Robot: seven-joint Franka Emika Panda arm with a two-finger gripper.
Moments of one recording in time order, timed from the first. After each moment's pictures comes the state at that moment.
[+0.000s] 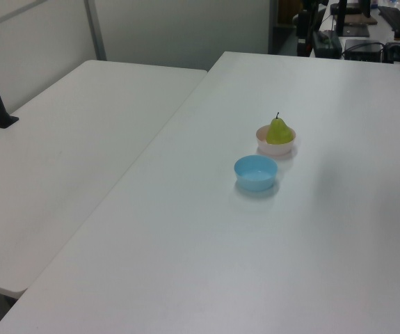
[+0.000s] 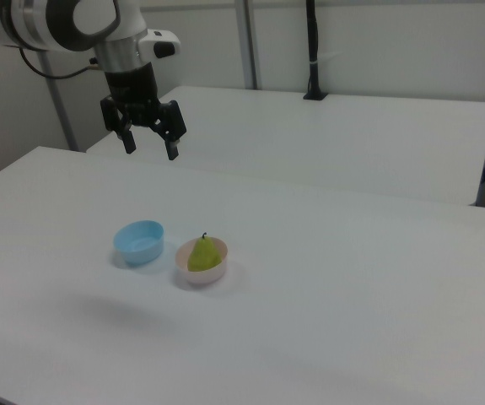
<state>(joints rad) 0.06 0.04 -0.10 -1.56 0.00 1.64 -0.11</state>
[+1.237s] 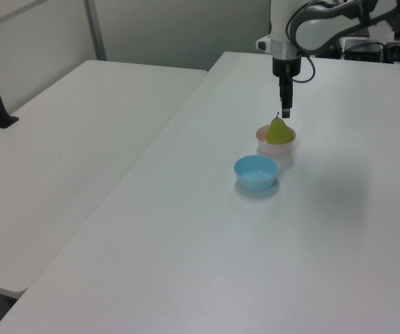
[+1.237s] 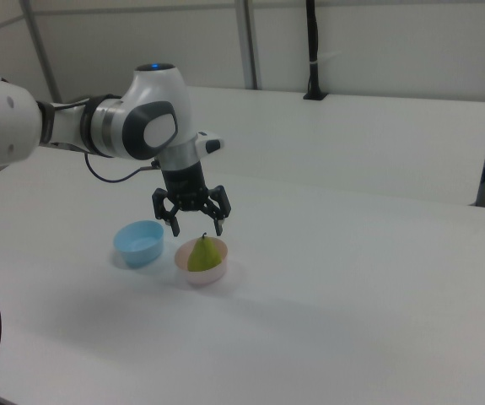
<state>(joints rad) 0.04 0.26 -0.11 -1.78 -0.05 2.03 -0.37</state>
